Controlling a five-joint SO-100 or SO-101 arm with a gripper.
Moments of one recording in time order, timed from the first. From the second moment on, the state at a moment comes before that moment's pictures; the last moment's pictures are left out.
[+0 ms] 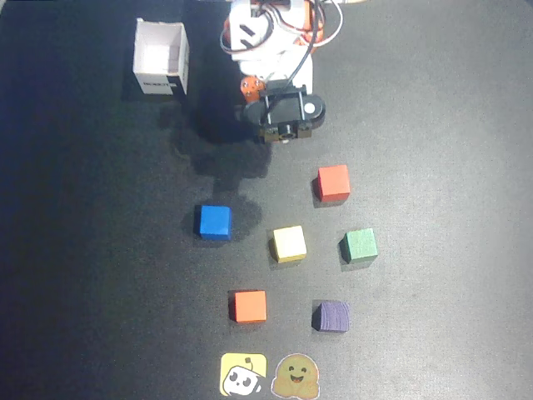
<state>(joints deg) -4.0 176.6 165.0 72.1 83.7</state>
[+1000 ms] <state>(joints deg) -4.0 176.6 165.0 72.3 86.7</state>
